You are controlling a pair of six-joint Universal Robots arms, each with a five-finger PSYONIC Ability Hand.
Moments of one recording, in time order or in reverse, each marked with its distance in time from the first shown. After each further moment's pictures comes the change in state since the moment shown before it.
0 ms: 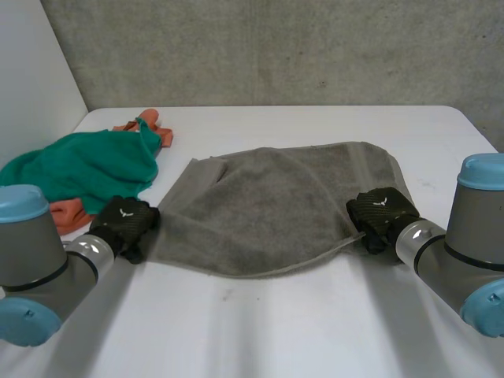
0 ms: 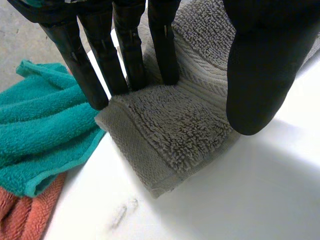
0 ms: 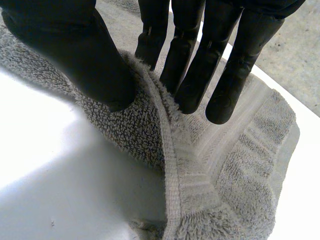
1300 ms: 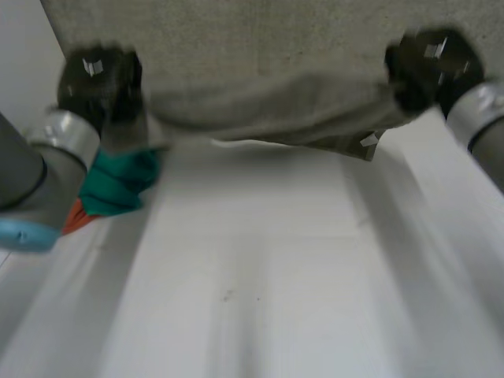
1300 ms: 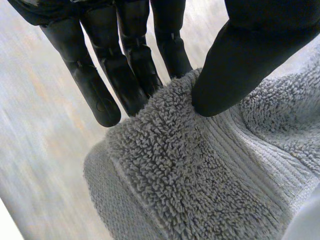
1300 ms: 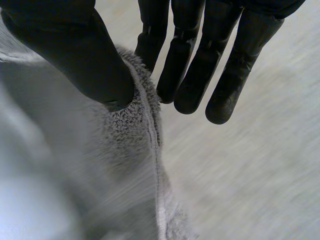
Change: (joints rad) left arm -0.110 0.218 0.302 0.065 -0.113 -0.370; right arm -0.077 -0.175 -0.331 -0.023 -0.099 0.049; left_hand 0.553 0.615 0.614 0.628 0.573; right_hand 0.001 0.000 0.000 0.000 0.000
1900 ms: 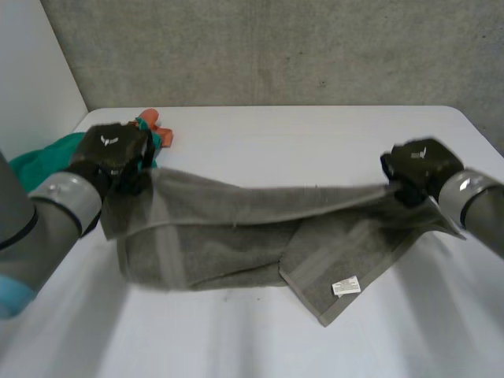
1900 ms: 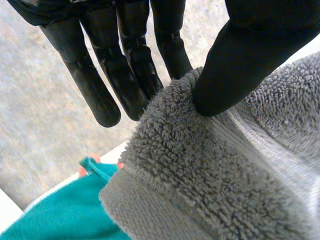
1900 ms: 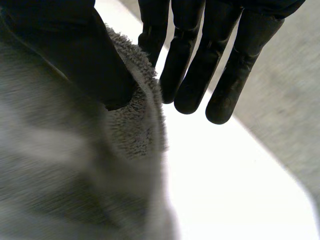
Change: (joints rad) left arm 0.005 0.063 -0.141 -0.220 0.037 0.039; right arm -0.061 0.100 0.150 0.147 0.005 -0.142; left_hand 0.000 -0.002 -0.002 -0.004 0.000; right_hand 0.000 0.000 0.000 0.000 -0.007
